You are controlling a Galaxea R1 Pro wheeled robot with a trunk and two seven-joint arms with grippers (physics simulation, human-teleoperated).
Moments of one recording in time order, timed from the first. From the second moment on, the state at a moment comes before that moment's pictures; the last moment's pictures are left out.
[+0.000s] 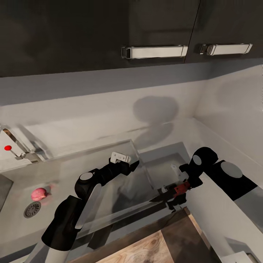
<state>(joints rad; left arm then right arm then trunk) -0.55 -0.05 -0.36 -1.58 0.23 0.62 -0.18 -0.96 -0.45 0.64 -1.27 0.89 0.06 1.52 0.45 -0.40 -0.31</state>
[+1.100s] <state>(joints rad) -0.55 0.07 -0.30 -1.59 0.22 0.51 -0.25 -0.96 -0.45 0.49 -1.27 0.90 0.05 1.51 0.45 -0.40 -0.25</state>
